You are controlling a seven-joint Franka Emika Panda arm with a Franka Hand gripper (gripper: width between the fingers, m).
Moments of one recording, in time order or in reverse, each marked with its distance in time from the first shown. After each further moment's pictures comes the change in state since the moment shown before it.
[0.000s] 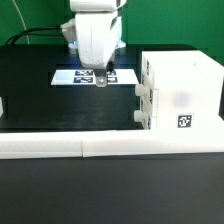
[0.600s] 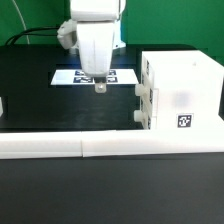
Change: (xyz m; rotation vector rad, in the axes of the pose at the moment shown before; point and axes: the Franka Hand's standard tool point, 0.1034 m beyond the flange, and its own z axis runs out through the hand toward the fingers) arm -0.006 0.006 0.004 0.054 -0.002 -0.081
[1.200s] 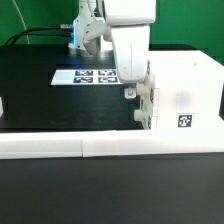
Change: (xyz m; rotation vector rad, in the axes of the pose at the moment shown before) arm 0.047 0.023 0.003 0.015 0.022 -0.065
